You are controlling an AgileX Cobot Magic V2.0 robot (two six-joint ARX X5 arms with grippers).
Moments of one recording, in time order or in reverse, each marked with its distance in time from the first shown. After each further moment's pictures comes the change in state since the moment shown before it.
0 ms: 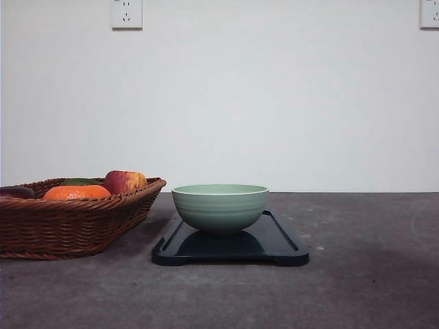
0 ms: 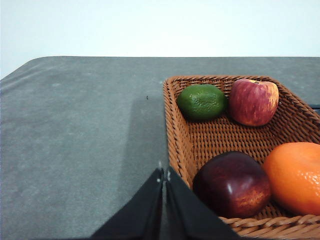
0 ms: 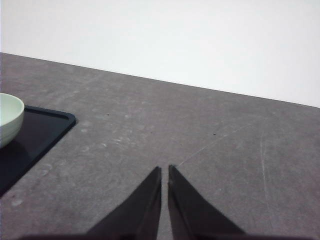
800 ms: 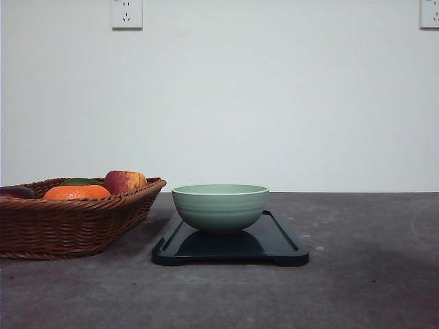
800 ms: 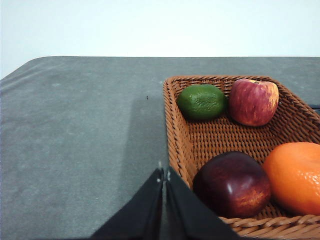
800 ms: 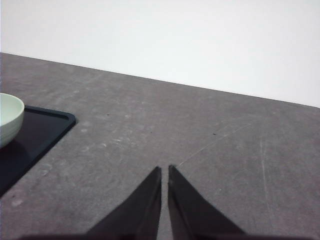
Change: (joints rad) left_arx 0.000 0.000 0.000 0.000 0.000 0.000; right_arx 0.000 0.000 0.000 0.000 0.000 0.000
